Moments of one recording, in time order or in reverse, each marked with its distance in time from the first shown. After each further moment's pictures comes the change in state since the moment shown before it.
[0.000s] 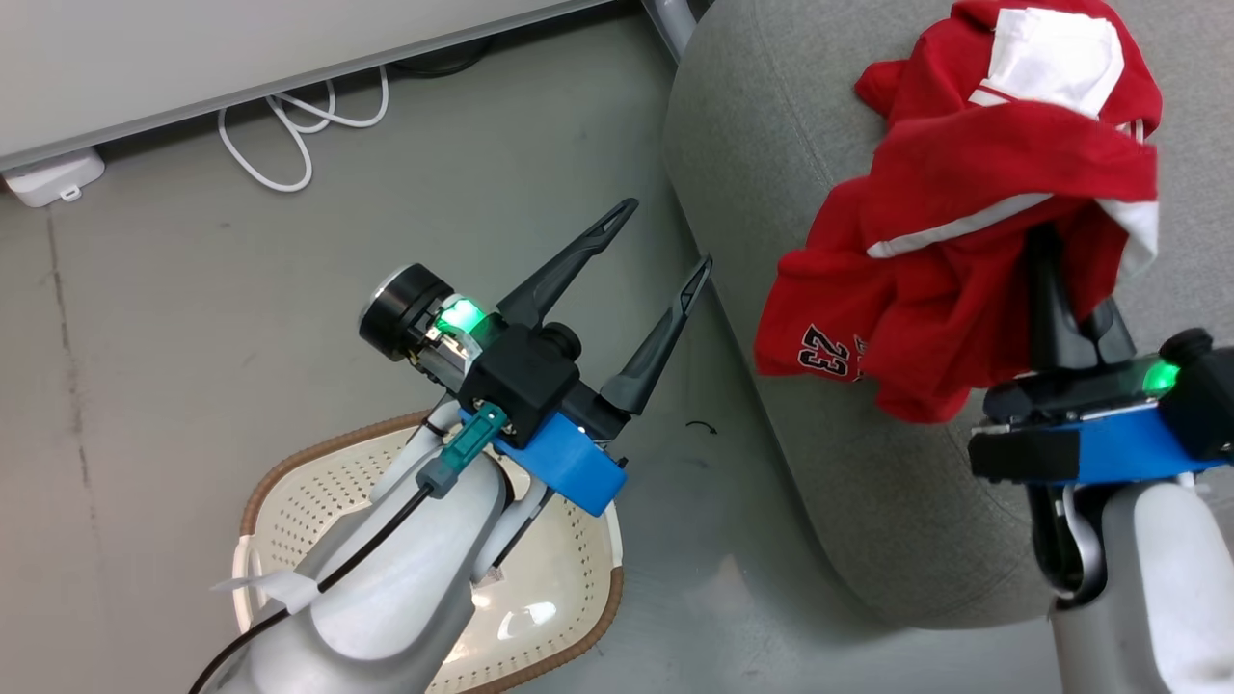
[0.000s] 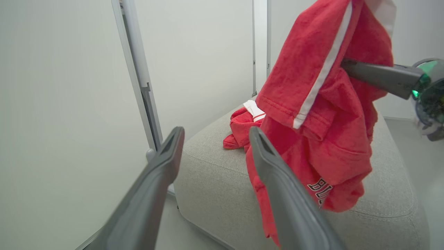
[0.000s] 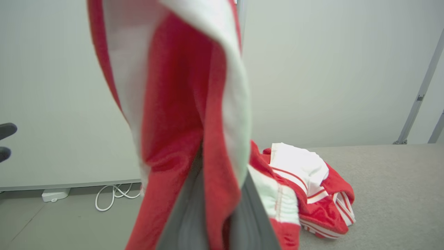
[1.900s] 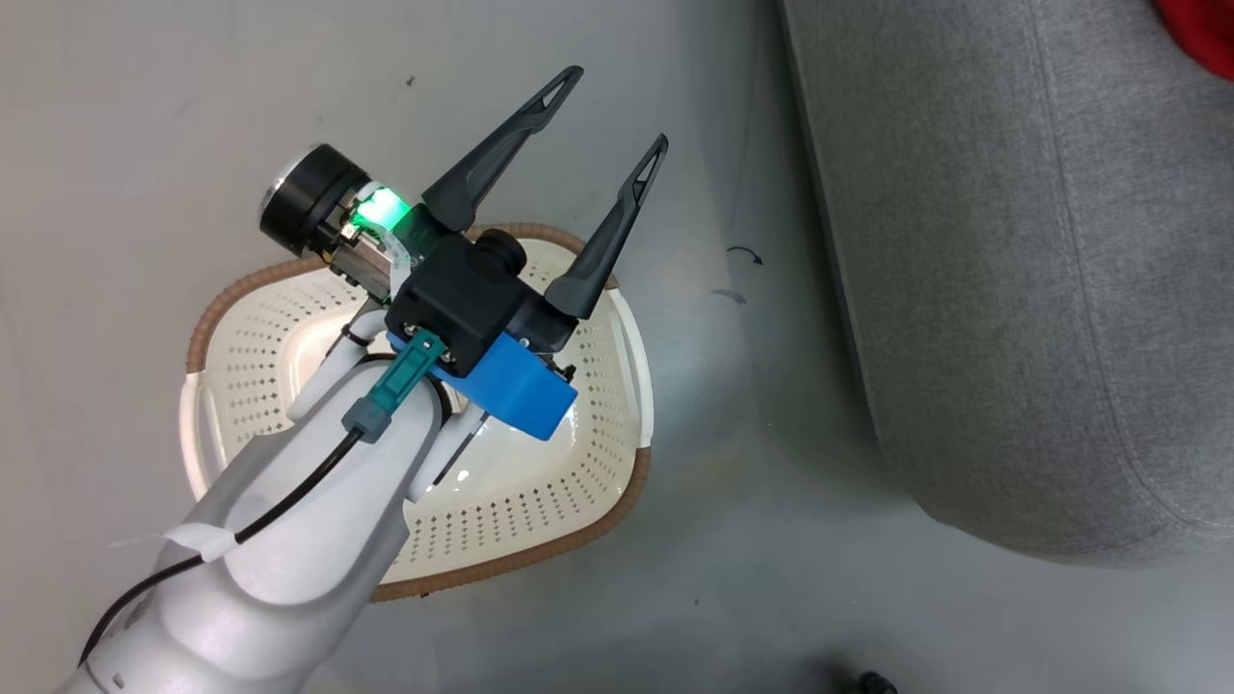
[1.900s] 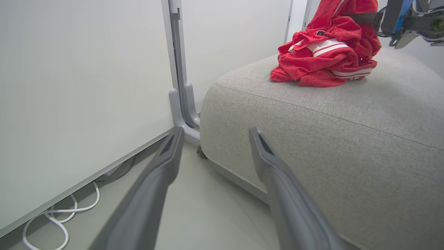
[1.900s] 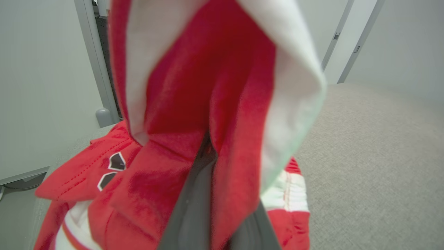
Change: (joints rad) left arm -0.127 0.113 0.006 -0.109 0.017 0.040 0.041; right arm -0.684 -0.336 -0.344 0.735 0.077 0.000 0.000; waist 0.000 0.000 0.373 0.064
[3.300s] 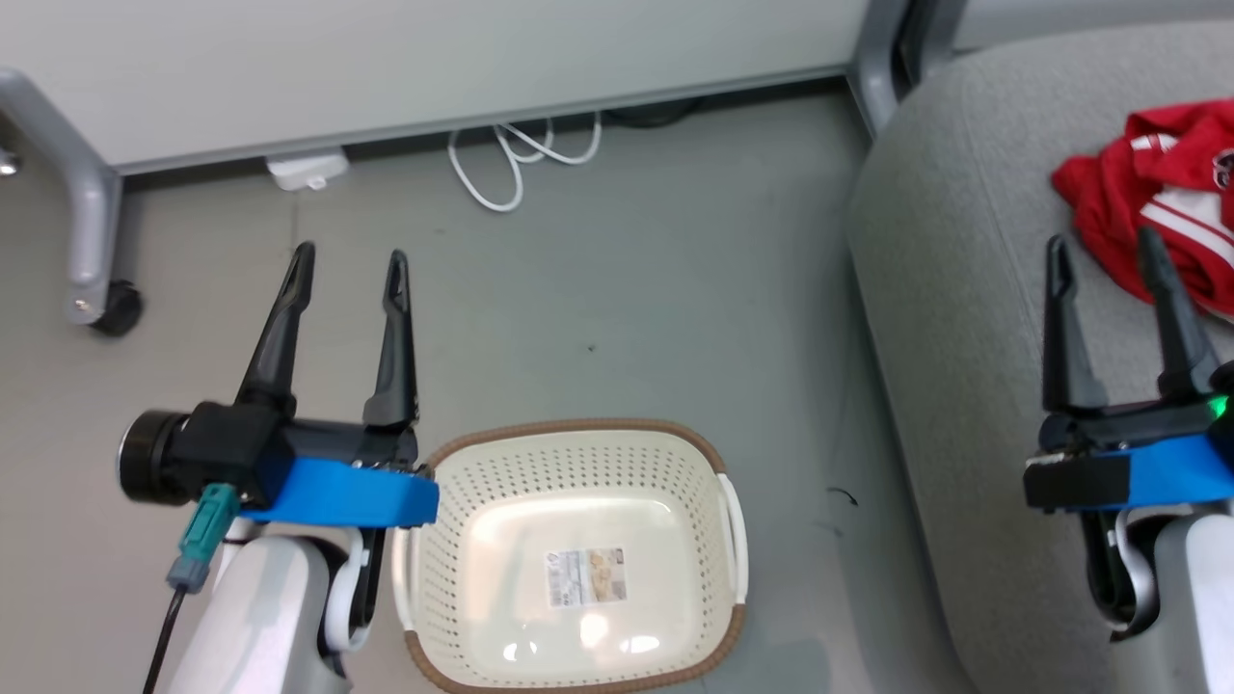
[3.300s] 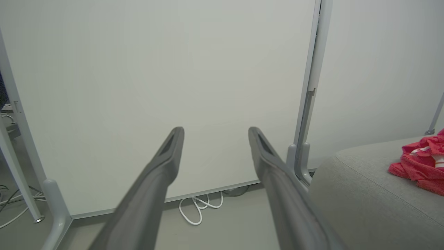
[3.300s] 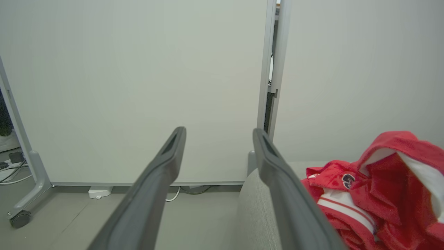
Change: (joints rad) left arm 0.431 -0.098 0.422 -0.067 -0.037 0.088 -0.040; right arm 0.721 0.248 0.300 -0.704 -0.028 0.000 0.000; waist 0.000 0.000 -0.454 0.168
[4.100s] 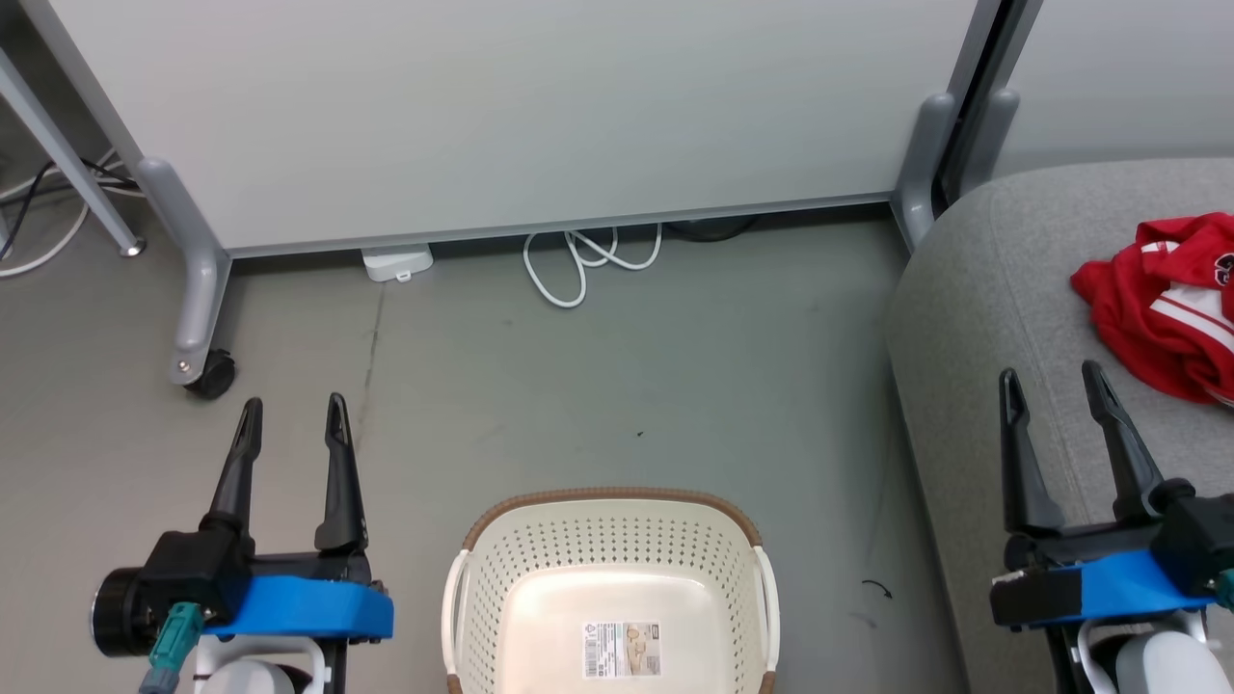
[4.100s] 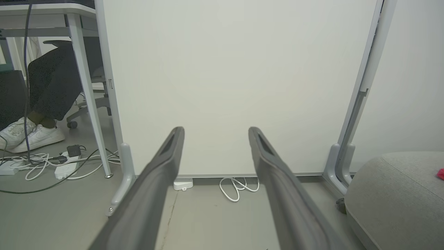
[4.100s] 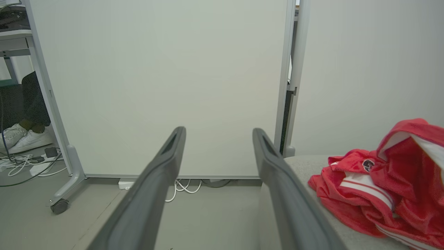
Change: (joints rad) left arm 0.230 -0.108 0.240 0.025 0.099 -0.094 0.000; right arm 0.202 0.078 0.003 -0.045 -0.056 0.000 0.000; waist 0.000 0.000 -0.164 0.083
